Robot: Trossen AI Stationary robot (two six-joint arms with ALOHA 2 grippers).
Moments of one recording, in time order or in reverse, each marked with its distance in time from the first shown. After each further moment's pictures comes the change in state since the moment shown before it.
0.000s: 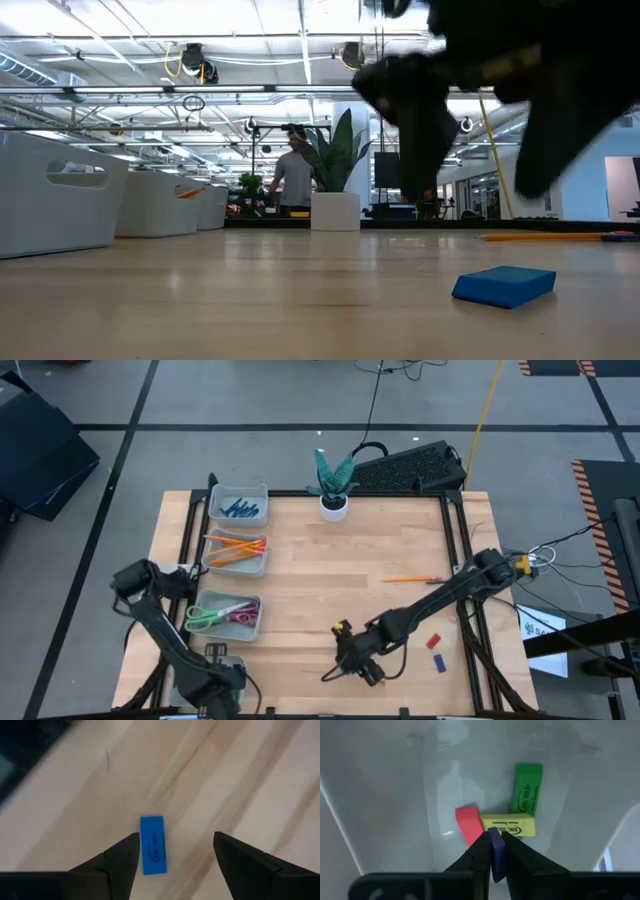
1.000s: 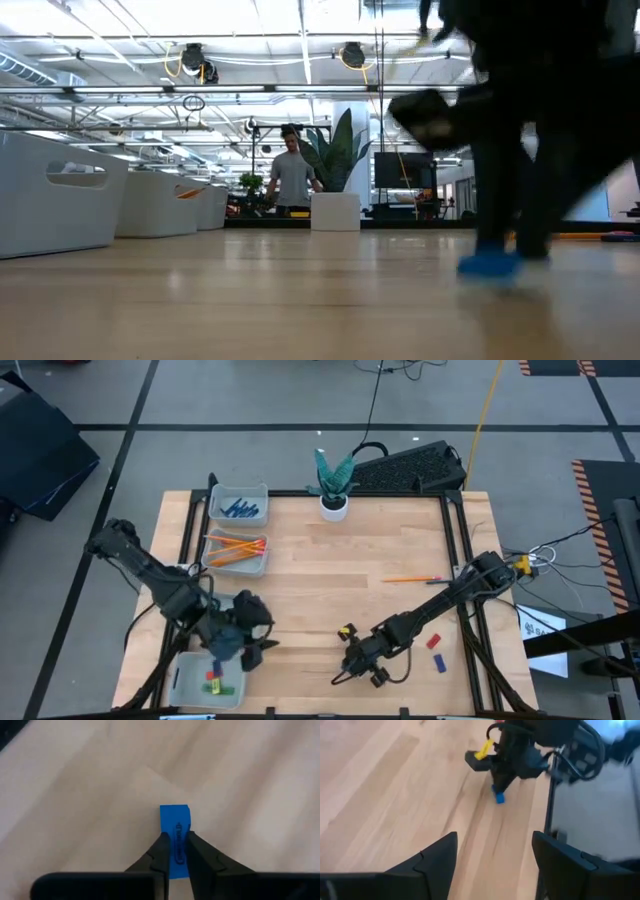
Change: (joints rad) left arm 0.319 -0.443 0.011 0.322 -0.586 0.064; right arm 0.041 -0.019 -0.153 0.147 0.046 0.017
